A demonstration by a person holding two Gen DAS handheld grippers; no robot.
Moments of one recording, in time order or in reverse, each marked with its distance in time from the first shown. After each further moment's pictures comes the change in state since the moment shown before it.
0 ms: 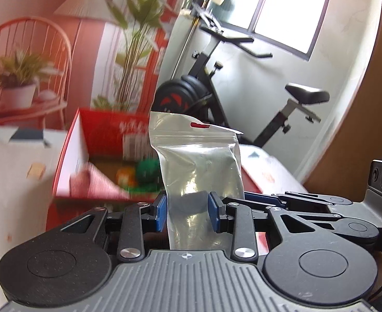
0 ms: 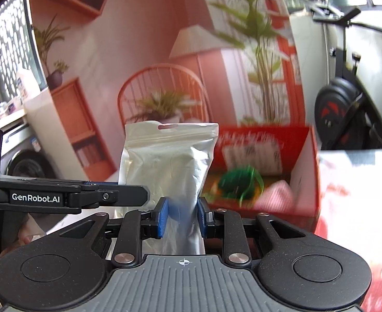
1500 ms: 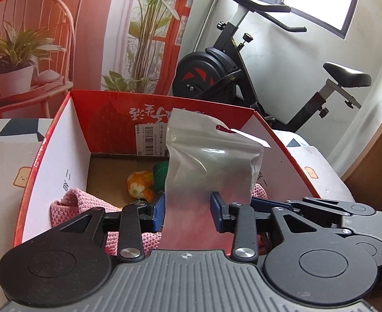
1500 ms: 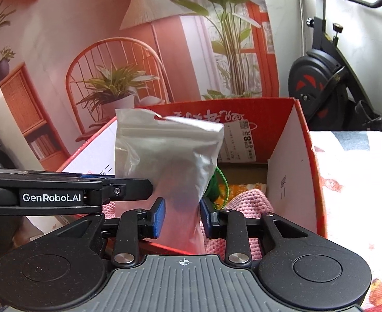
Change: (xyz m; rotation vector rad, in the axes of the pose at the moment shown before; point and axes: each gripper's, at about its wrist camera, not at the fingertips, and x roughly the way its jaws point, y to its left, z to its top) left arm 0.099 0.030 0.022 -0.024 0.149 0.100; right arm 0.106 -0.049 0.010 0.065 0.125 -0.155
